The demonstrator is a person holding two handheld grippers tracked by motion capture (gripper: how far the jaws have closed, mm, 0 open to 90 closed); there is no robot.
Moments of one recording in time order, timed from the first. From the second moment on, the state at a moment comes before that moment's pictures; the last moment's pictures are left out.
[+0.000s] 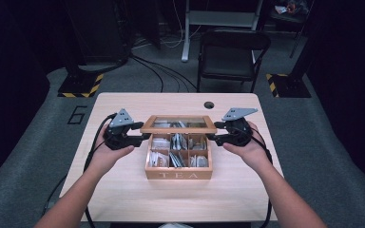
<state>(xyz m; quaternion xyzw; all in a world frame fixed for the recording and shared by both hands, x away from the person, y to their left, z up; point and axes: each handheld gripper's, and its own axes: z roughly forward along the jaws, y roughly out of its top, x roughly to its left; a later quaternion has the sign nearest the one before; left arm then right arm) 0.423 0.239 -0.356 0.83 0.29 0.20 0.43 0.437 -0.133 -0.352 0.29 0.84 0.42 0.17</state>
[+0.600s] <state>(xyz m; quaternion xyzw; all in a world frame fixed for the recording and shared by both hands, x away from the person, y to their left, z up) 0.451 0.236 -0.330 0.82 0.31 0.20 0.44 0.469 -0.139 -0.363 0.31 0.82 0.43 0.20</state>
